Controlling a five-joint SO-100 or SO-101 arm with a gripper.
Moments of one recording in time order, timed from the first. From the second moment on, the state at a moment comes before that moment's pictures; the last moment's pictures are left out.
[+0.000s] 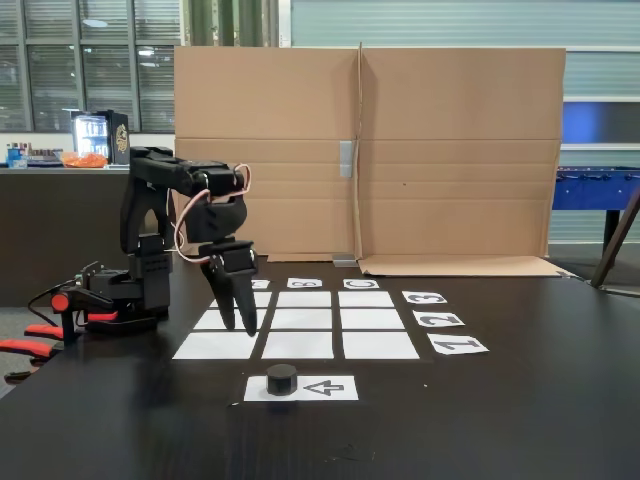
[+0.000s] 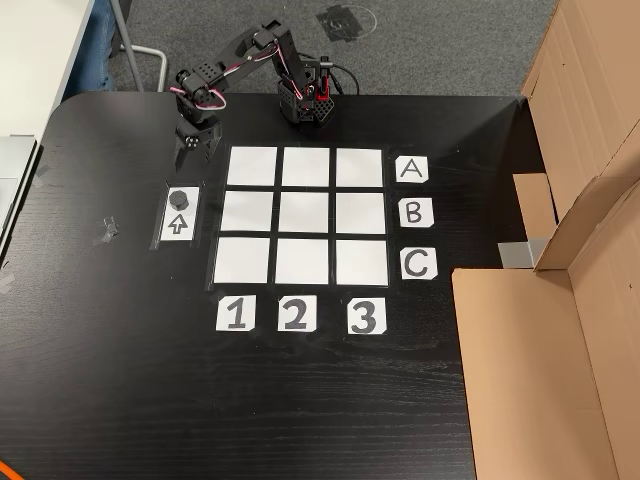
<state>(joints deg) 43.1 75.1 83.2 75.2 4.5</state>
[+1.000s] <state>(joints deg) 46.1 49.9 49.3 84.4 3.7</state>
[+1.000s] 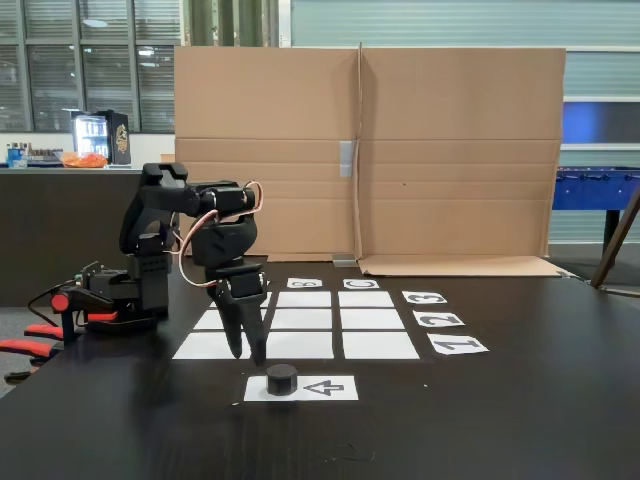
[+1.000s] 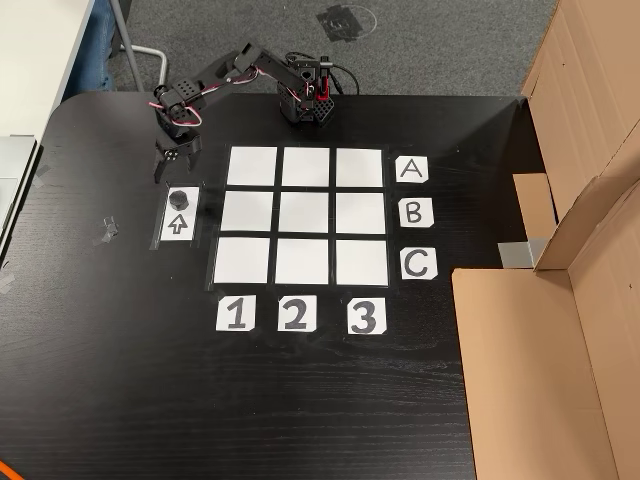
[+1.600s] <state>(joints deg) 43.2 41.8 34.2 93.0 3.6</state>
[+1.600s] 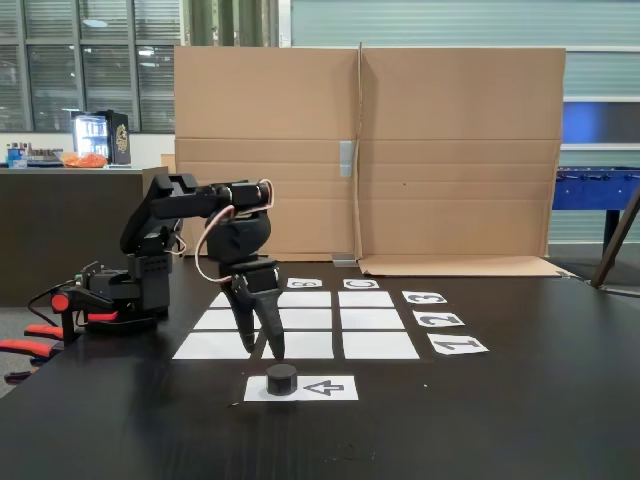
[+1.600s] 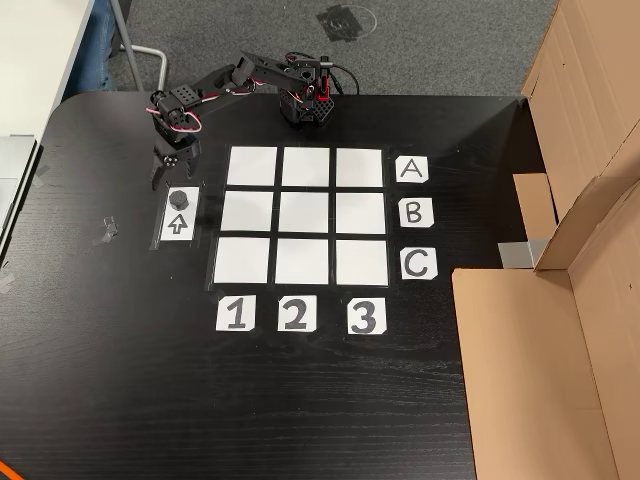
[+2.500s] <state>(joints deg) 41.9 33.6 22.9 98.0 3.2</state>
